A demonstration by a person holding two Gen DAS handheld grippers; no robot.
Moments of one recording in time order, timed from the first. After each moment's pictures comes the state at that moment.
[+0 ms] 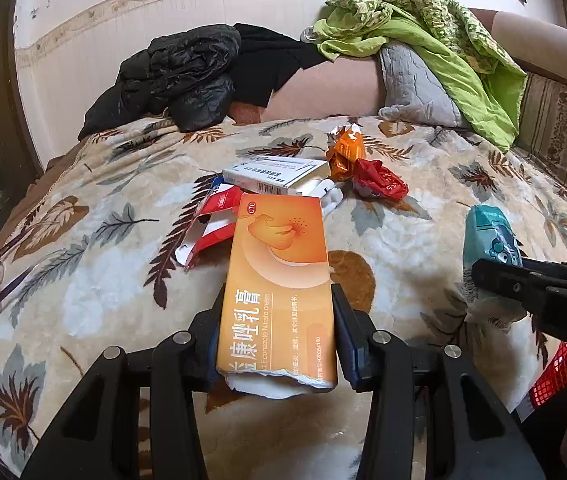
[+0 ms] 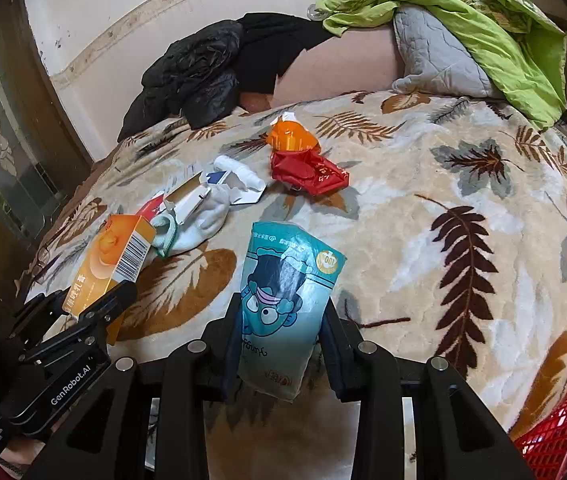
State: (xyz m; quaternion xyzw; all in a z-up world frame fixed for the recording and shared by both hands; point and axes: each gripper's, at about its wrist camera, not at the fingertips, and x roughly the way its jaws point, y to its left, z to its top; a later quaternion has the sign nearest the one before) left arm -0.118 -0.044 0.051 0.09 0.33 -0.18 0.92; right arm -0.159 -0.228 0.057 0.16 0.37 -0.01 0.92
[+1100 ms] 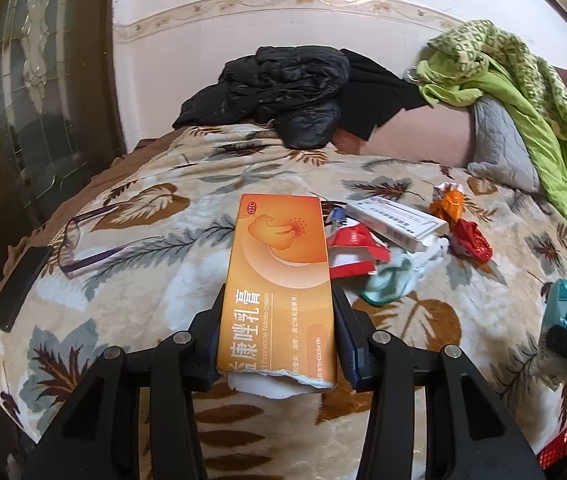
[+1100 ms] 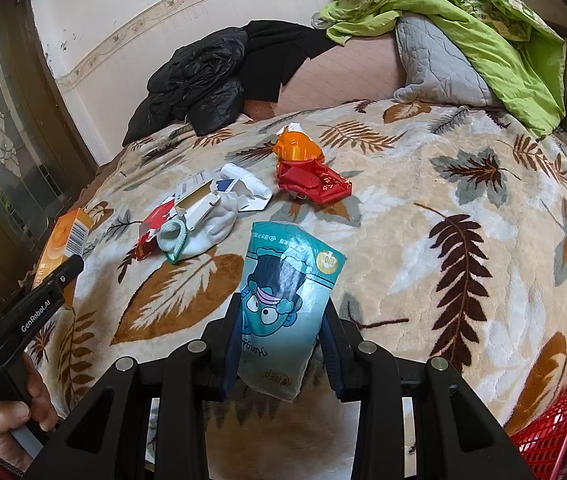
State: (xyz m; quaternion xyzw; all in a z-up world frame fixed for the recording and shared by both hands) left arm -0.114 0.023 0.076 0.02 0.30 -0.02 0.95; right arm -0.165 -0.223 0.065 0.15 0.36 -0.01 0.92
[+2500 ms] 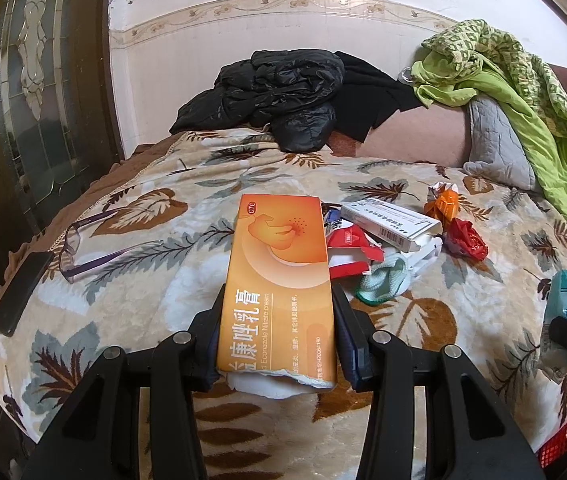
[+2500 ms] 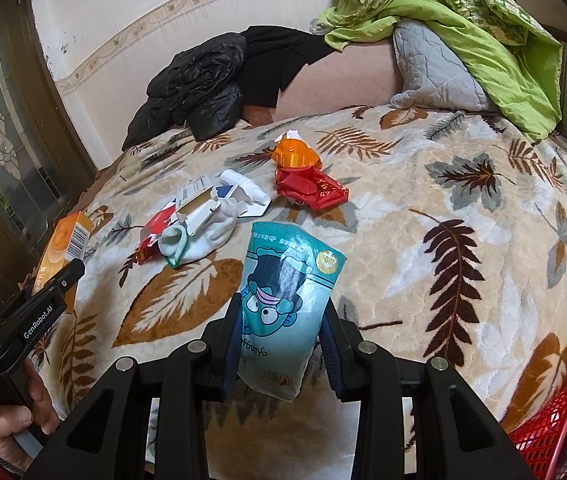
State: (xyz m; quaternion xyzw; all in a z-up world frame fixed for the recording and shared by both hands) left arm -0.117 0.016 0.080 0.03 0.29 -0.04 0.96; right arm -0.168 -0.226 0.073 0.15 0.35 -0.01 0.92
